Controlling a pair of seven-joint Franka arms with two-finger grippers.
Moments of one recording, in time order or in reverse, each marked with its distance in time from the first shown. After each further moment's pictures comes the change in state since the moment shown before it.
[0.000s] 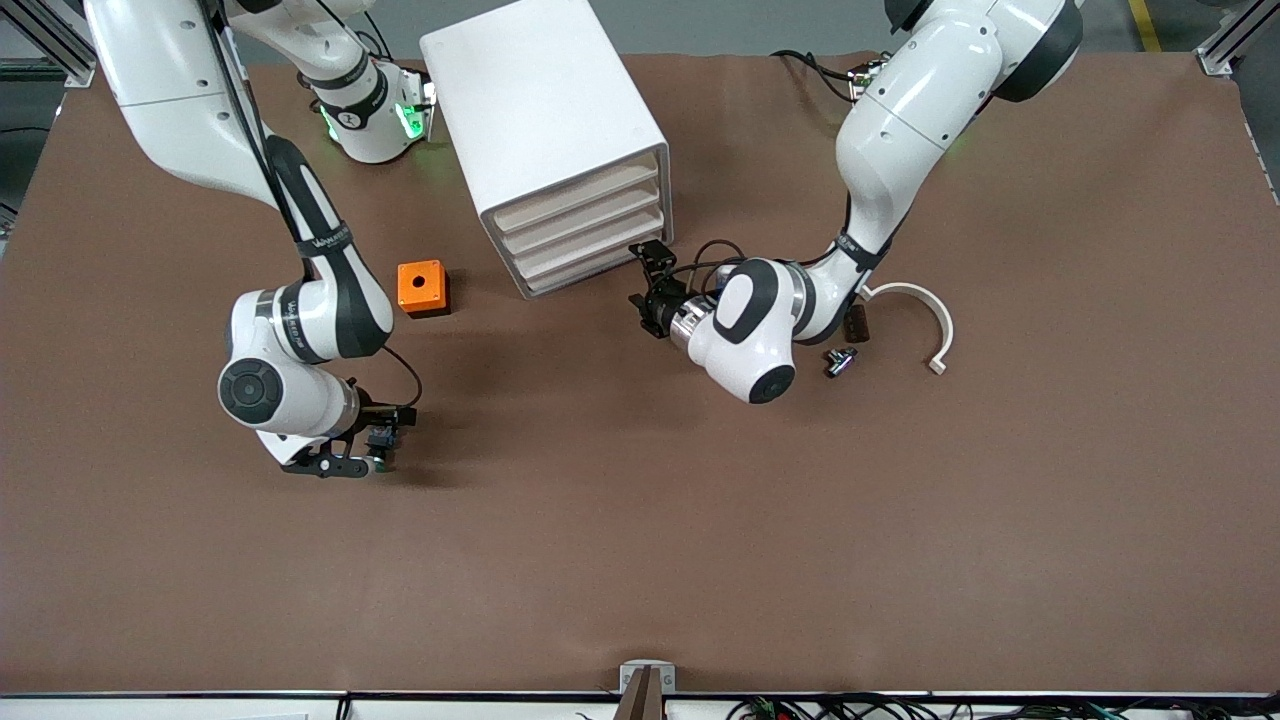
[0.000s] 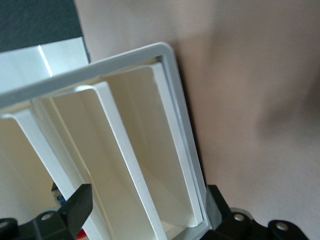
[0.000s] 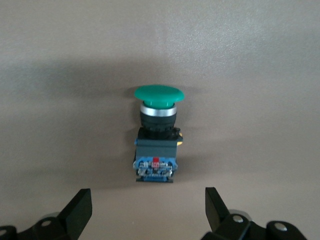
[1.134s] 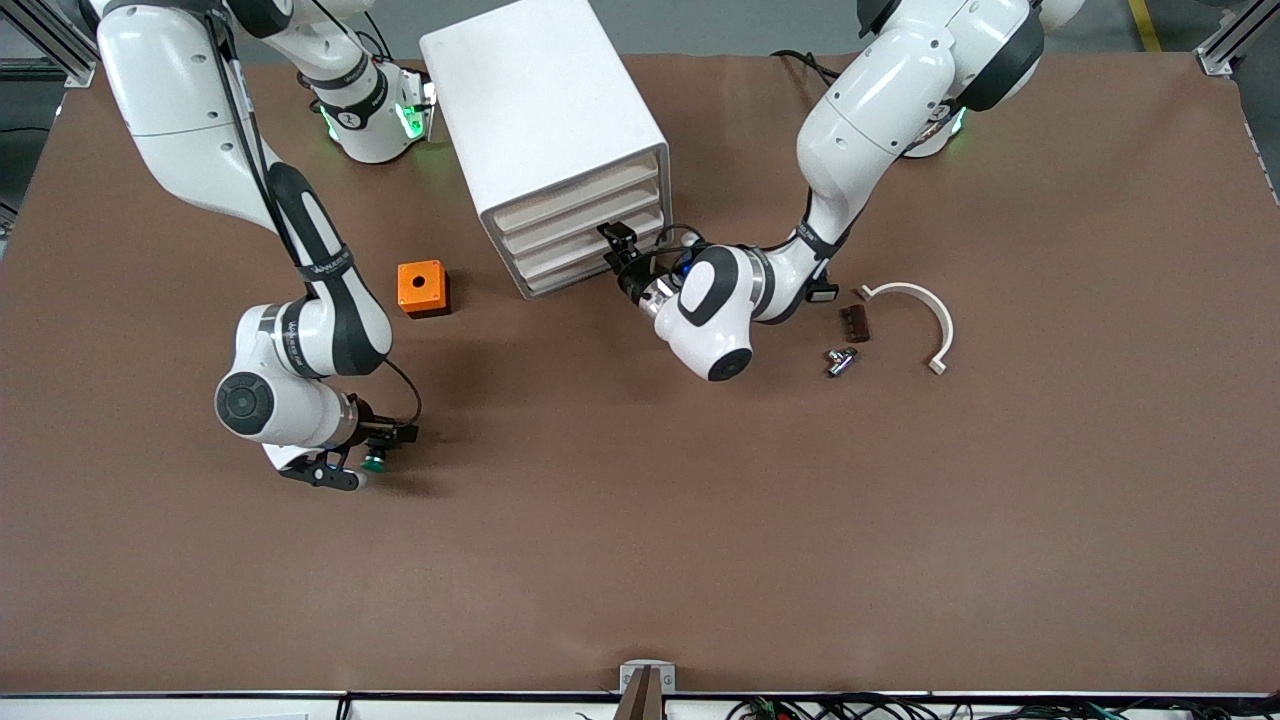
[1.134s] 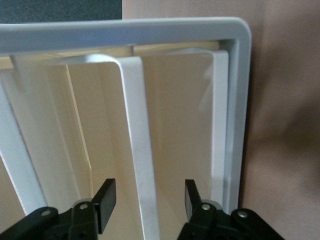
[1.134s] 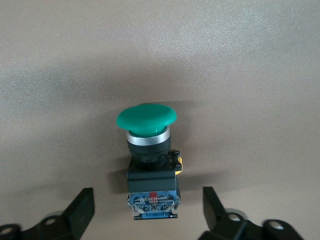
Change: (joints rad) left arm -0.090 0.053 -0.001 0.001 -0.095 -0.002 -0.160; right arm 0.001 0.055 -0.021 0.012 0.079 0.068 0.042
